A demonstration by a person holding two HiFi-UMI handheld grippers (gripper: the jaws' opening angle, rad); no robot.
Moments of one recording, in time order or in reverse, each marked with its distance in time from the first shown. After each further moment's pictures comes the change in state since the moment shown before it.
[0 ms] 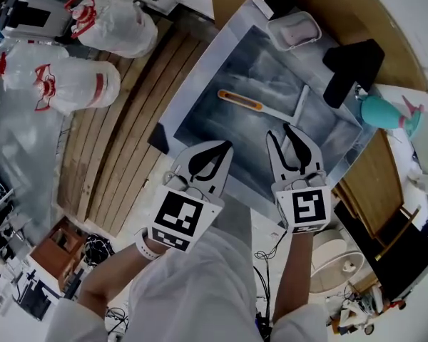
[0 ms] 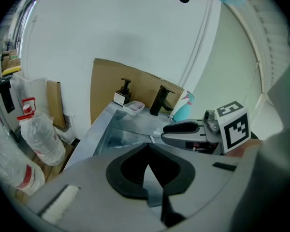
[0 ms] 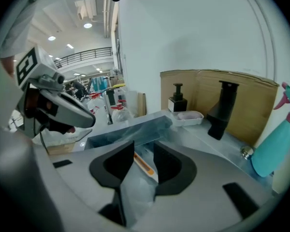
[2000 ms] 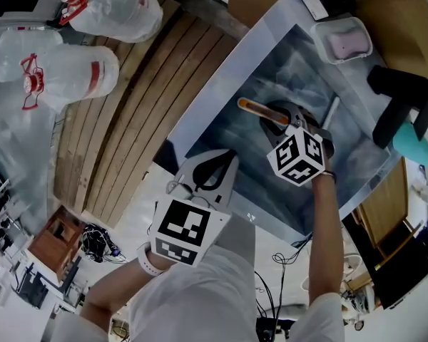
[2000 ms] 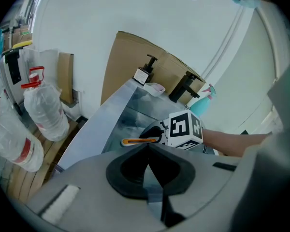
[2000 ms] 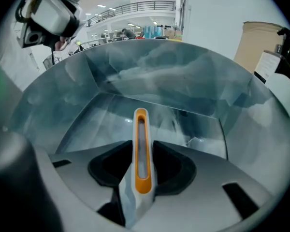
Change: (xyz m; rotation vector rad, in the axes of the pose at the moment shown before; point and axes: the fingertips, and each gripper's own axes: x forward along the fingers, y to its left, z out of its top) left arm 0.035 0.068 -0.056 -0.188 0.137 0.029; right arm 0.169 0.023 -0.137 -0.564 0.494 0.419
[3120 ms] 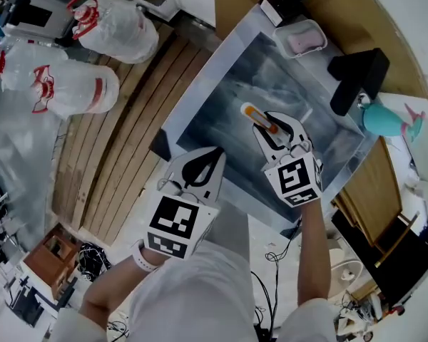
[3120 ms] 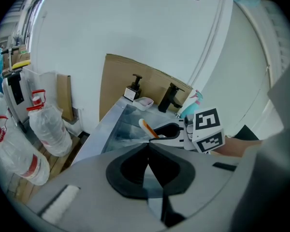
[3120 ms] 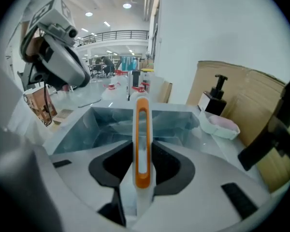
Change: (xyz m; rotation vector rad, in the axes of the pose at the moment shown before) left arm -0.051 -0.045 0.023 0.112 -0.110 0.030; right arm -0.132 0.003 0.041 0.186 -0.312 -0.268
